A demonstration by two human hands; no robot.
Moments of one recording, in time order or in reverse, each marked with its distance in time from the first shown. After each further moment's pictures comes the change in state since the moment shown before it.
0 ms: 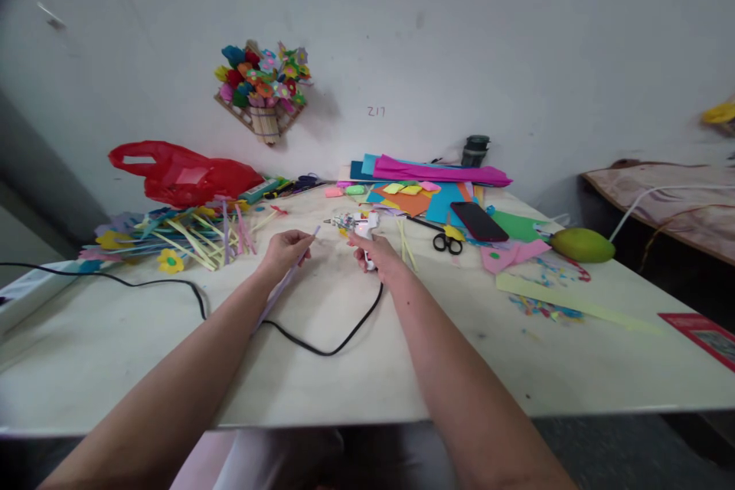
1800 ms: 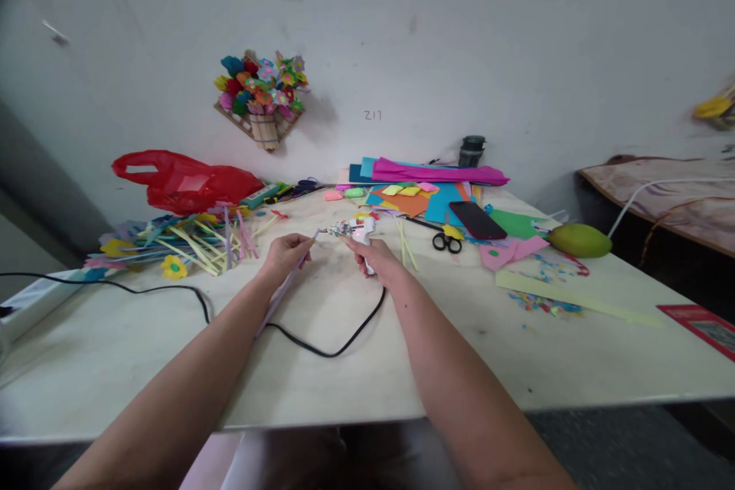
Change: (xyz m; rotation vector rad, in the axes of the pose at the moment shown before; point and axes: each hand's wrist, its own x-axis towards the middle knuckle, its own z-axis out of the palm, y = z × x) left_hand 0.000 -0.001 -0.001 -0.020 0.018 0.020; right_hand -0.006 0.003 0.004 -0.169 0.045 -0.042
